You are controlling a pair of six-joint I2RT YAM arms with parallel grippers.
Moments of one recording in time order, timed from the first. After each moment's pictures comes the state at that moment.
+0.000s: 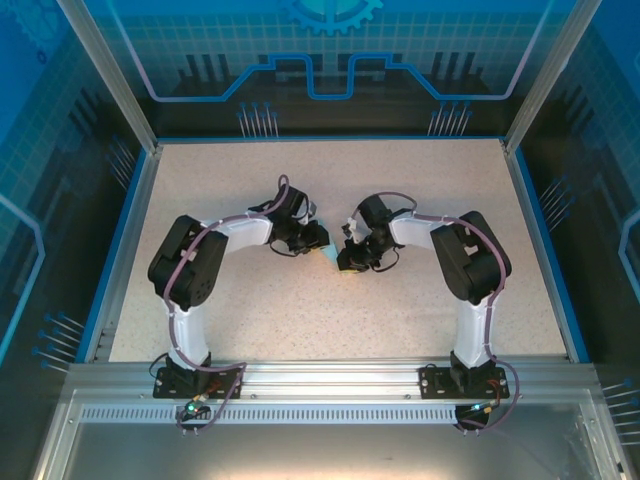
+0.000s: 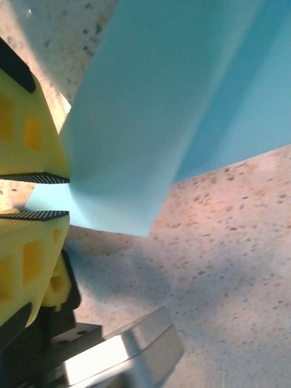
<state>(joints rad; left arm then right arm) -0.44 1.94 1.15 -0.22 0.51 -0.74 0.46 1.98 1.16 -0.50 -0.65 0.38</state>
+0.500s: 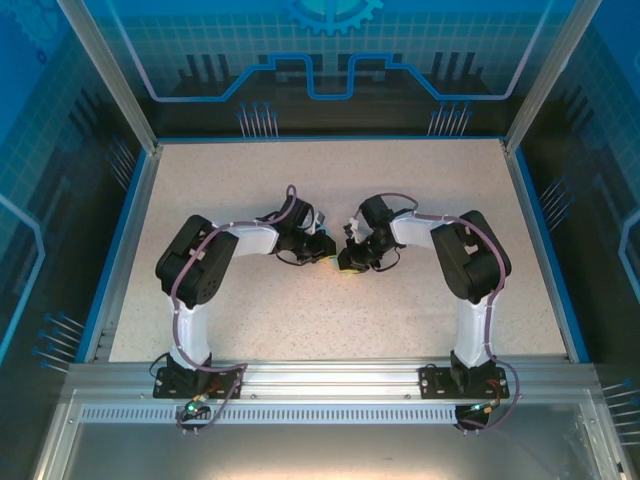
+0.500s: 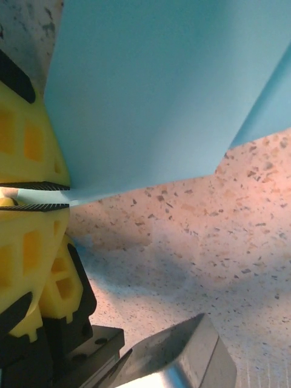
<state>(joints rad) -0.48 1.99 1.10 -0.09 0.58 -0.77 0.46 1.99 1.16 -0.49 -0.67 0.41</state>
